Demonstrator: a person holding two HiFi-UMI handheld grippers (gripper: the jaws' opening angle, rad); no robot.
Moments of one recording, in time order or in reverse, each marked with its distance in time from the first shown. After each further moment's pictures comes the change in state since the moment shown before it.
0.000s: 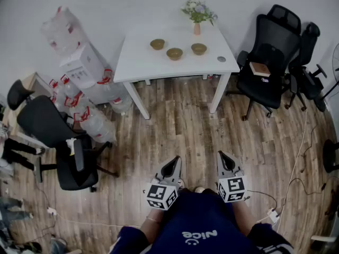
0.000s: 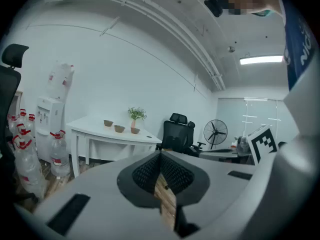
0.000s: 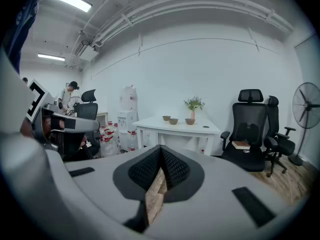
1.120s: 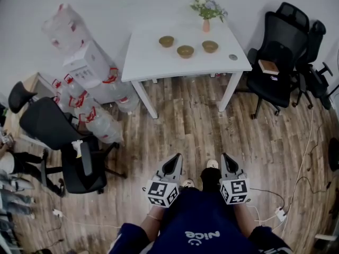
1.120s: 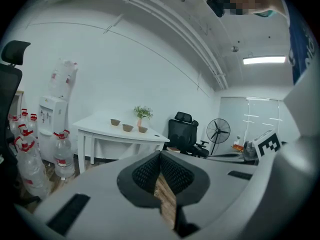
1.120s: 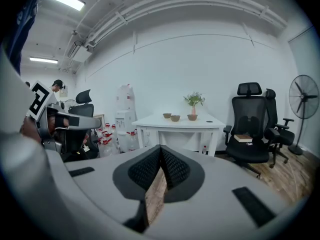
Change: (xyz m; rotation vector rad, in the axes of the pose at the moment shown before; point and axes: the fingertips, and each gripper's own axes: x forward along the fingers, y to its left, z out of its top) left arm -0.003 0.077 0.002 -0.016 0.031 0.005; right arm 0.040 0.045 -0.016 0.067 0.023 -0.033
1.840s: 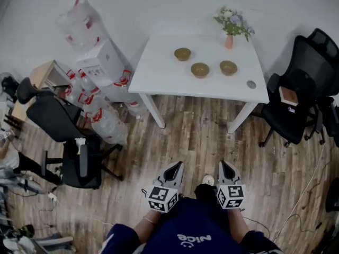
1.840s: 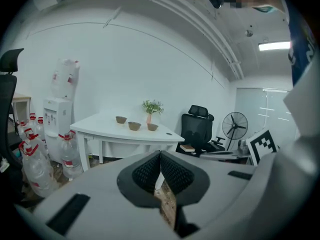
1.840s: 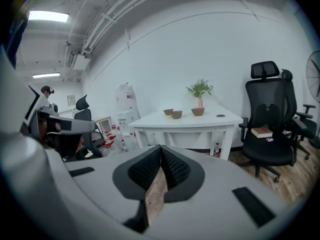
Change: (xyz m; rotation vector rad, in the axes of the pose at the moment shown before) left arm 0.130 0.024 0.024 0.005 0.069 0.159; right arm 0.140 -0.089 0.026 0.070 0.057 0.153
